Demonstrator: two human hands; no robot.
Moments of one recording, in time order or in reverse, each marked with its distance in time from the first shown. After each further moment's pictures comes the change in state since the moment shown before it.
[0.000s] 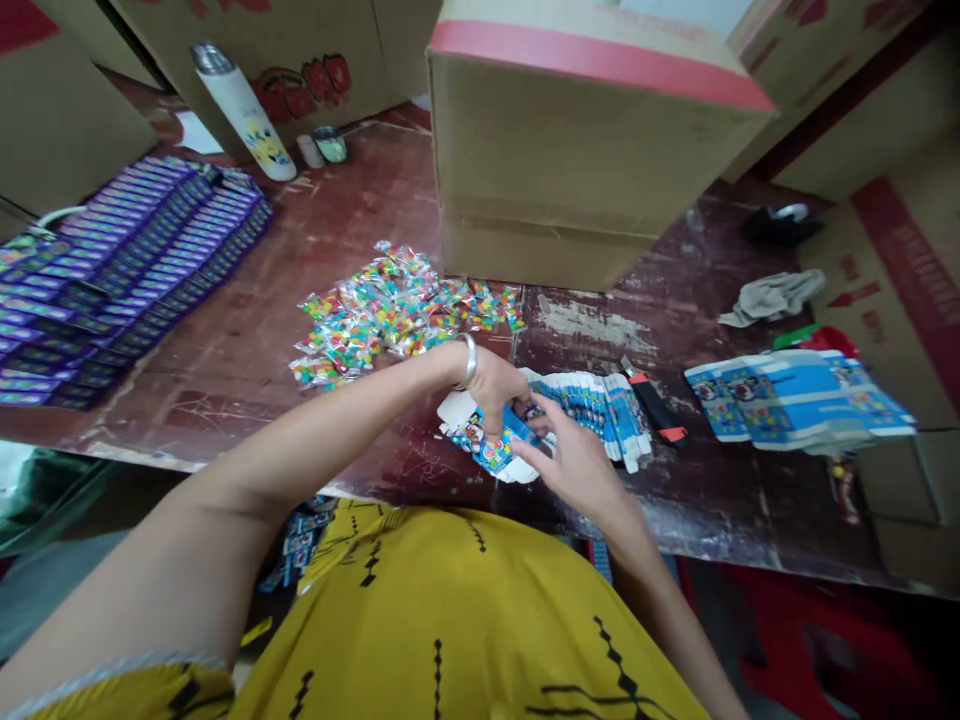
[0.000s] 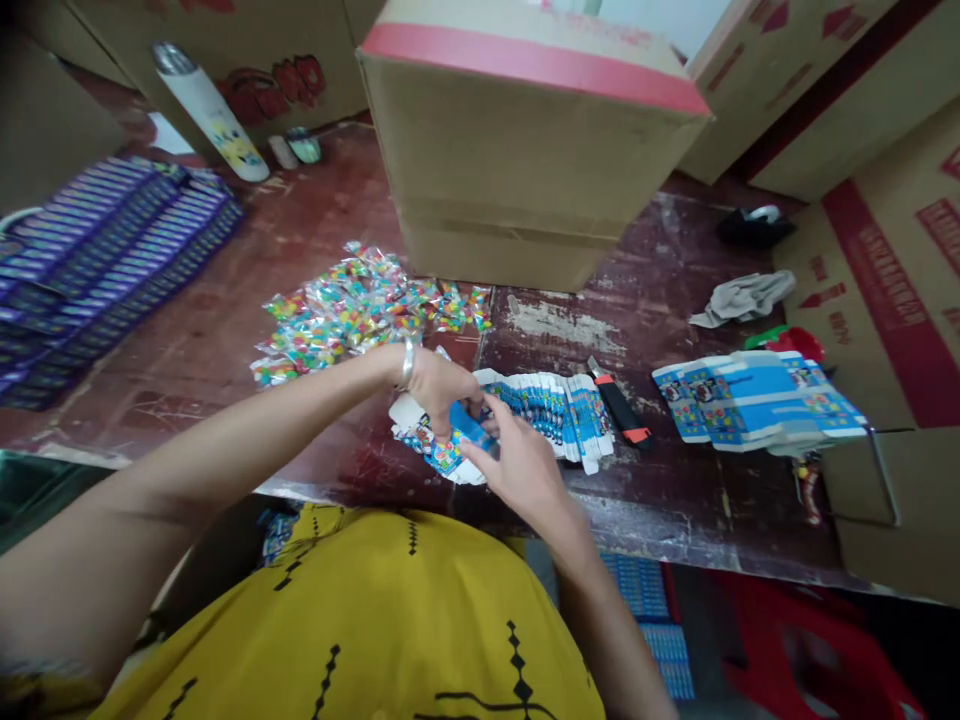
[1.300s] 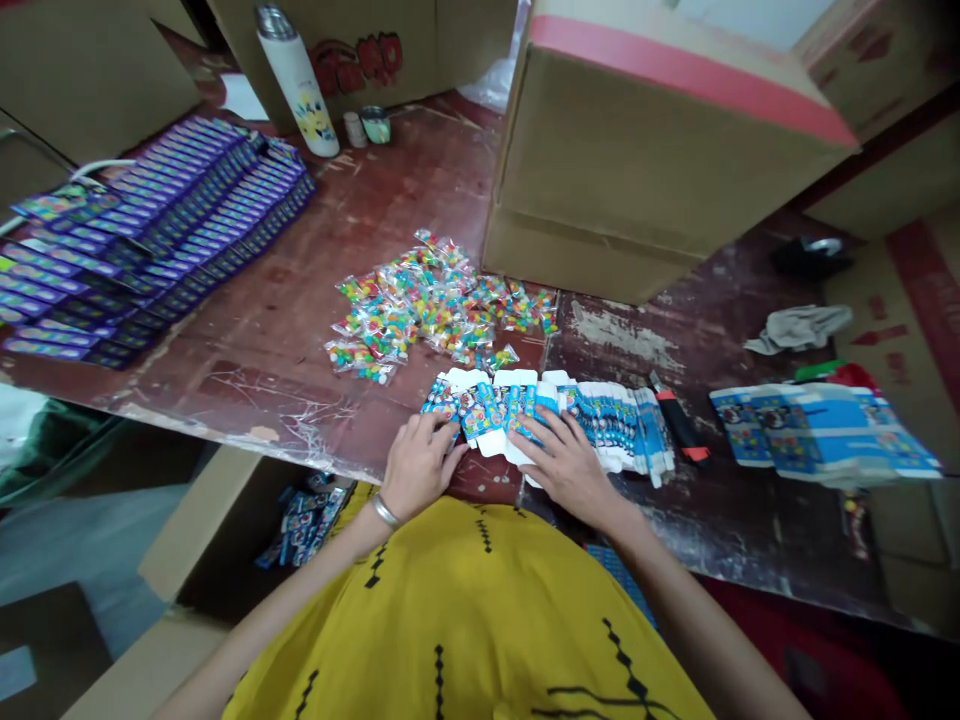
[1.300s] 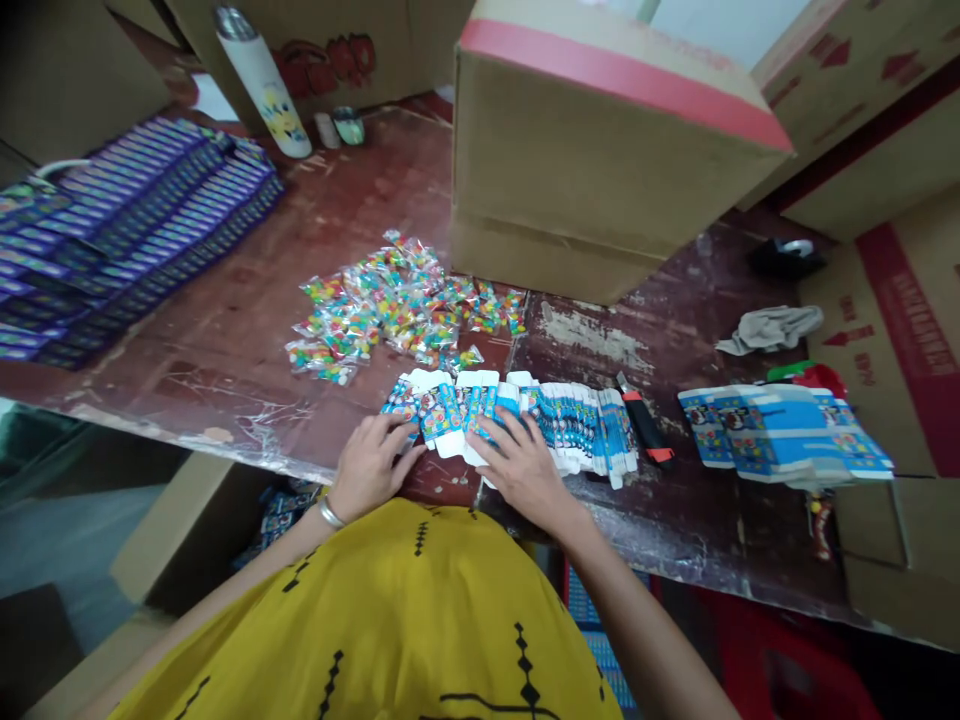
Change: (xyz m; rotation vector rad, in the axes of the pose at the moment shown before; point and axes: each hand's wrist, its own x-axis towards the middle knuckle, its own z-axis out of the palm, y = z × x) left_hand -0.071 -0.045 0.220 0.247 1.251 -0.552; right_hand 0.007 0.021 0.046 -0.603 -0.096 -0.594
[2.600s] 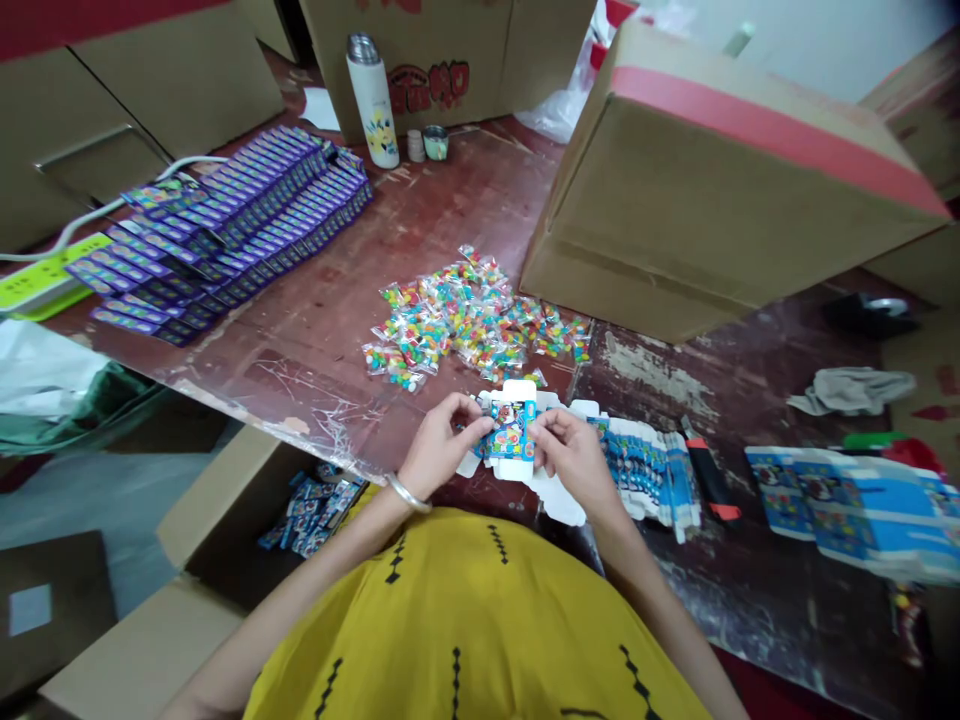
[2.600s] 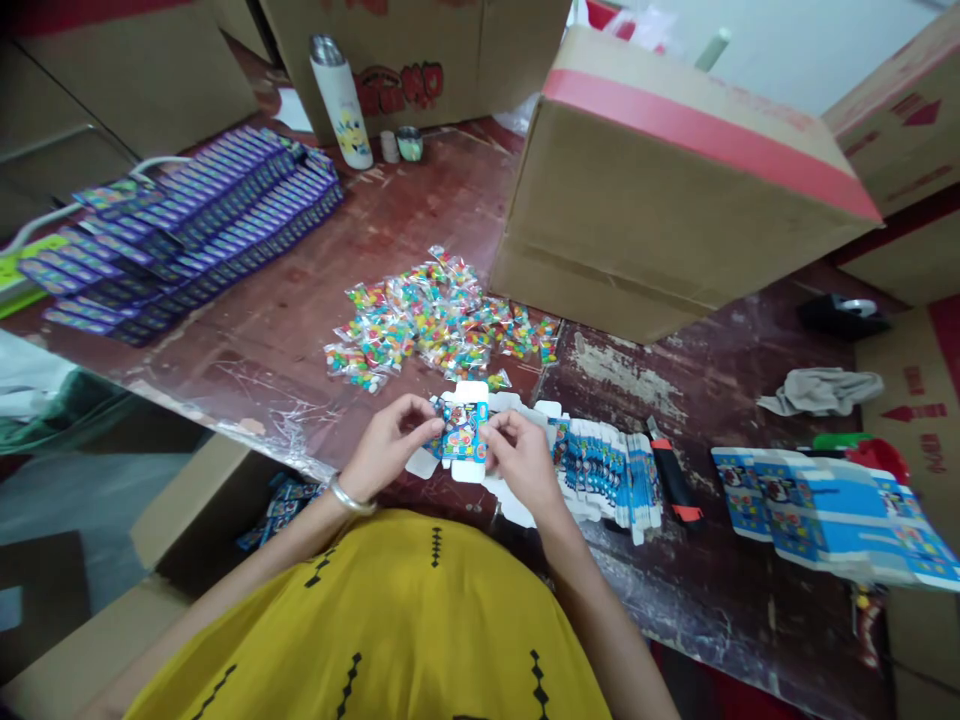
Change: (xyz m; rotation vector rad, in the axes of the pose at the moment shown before) left_hand 0.050 0.009 -0.032 -1.077 0.034 -0.493; right_hand 0.084 -0.017 -0.014 1.233 0.077 0.630
